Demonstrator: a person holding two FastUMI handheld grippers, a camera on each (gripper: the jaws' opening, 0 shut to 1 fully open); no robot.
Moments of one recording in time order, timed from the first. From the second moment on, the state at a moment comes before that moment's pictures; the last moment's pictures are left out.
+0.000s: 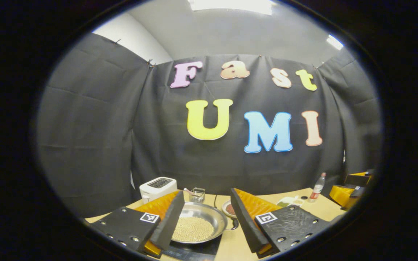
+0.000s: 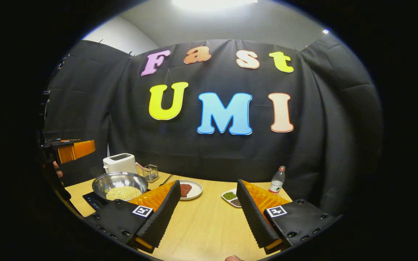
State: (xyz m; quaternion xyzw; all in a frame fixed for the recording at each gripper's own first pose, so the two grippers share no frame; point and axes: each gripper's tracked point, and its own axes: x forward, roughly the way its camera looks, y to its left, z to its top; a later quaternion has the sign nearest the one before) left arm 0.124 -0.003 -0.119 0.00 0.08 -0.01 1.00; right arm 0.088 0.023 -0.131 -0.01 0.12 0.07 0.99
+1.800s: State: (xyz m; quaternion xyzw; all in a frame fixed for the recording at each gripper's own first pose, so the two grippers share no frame) left arm -0.009 -0.009 -0.003 0.00 0.01 0.02 1.00; right arm 0.018 -0.027 -0.045 0.02 0.04 0.04 1.00
